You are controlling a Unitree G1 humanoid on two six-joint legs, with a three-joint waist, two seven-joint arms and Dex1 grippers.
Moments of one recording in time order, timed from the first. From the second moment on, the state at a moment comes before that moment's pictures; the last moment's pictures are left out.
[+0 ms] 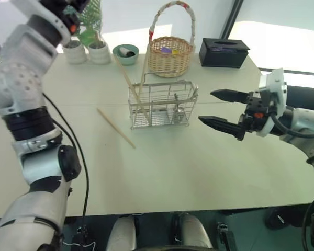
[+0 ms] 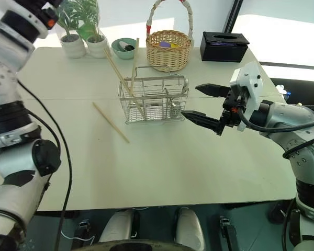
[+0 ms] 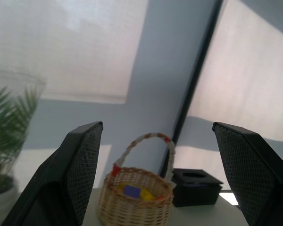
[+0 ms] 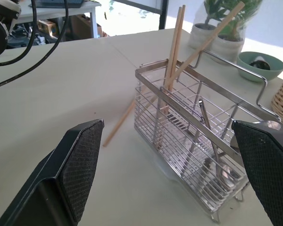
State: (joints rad) left arm -1.12 0.52 0.43 0.20 -0.60 0.93 -0.07; right arm -0.42 -0.86 -0.21 -0.44 0.82 0.74 0.81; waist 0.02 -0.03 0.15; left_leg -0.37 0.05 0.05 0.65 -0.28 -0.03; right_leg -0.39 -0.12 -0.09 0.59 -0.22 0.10
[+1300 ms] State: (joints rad) left arm -1.22 0.36 0.60 1.12 -0.34 0.85 0.58; right arm -0.41 -0.83 -0.25 -0.48 0.85 0.76 0.73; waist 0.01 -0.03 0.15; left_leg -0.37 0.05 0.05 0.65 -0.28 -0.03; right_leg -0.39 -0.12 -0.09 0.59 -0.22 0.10
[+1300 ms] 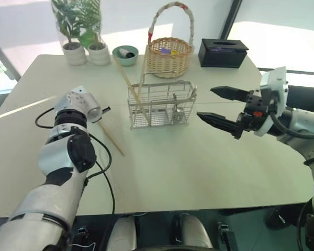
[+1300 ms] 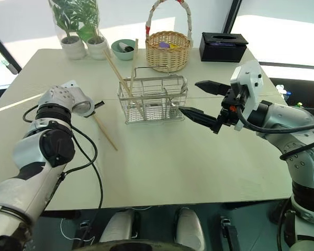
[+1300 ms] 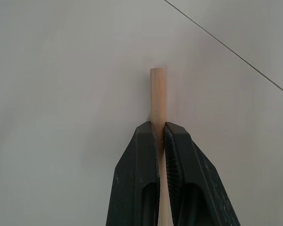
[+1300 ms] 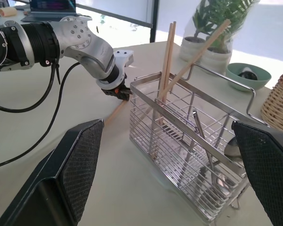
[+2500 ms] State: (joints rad) left arm -1.08 0.39 0.14 0.19 -0.59 0.55 -0.73; right arm -0.40 -0.83 -0.28 -0.48 0.88 0.80 0.67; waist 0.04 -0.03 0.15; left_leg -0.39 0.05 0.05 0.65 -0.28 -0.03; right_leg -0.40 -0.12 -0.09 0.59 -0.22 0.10
